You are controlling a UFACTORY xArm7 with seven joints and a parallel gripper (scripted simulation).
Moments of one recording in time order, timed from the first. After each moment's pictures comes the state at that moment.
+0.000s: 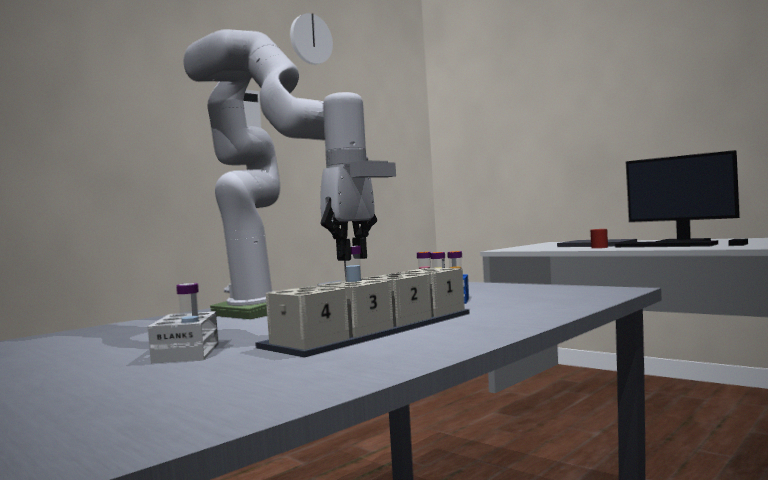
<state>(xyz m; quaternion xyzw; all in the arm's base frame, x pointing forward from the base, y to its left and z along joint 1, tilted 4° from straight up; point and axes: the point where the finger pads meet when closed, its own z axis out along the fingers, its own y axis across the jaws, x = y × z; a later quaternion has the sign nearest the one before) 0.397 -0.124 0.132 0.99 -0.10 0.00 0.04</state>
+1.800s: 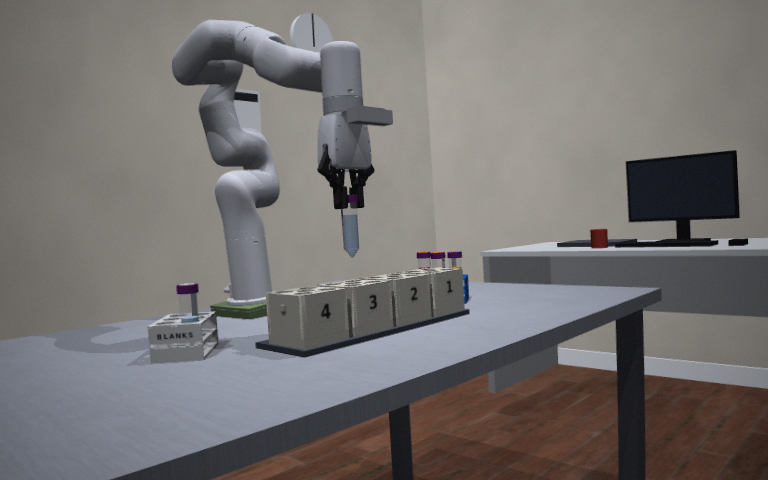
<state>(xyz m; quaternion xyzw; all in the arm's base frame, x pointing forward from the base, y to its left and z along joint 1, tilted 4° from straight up) 0.398 -0.117 0.227 0.99 -0.10 0.00 0.04</state>
